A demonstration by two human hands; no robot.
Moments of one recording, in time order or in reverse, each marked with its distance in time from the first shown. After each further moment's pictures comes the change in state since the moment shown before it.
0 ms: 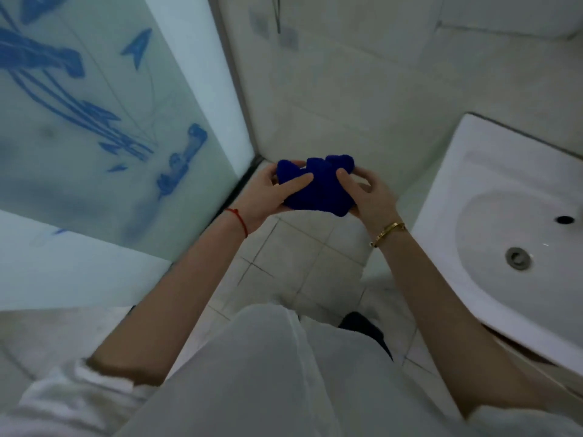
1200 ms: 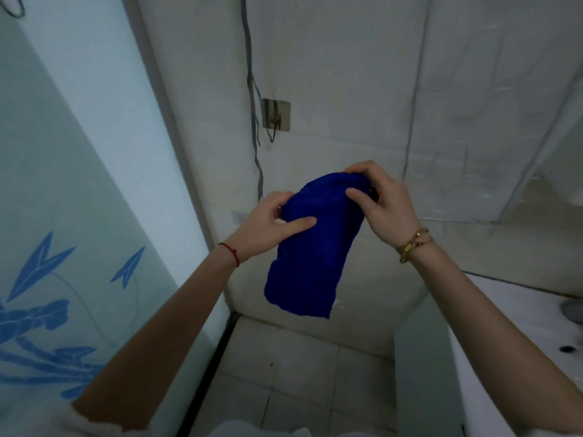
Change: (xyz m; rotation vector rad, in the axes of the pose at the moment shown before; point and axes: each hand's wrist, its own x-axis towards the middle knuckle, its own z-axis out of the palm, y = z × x) left_hand 0.170 0.259 -0.088 0.517 -0.291 0.701; right_hand 0.139 -0.263 0.072 -0.665 0.221 -0.985
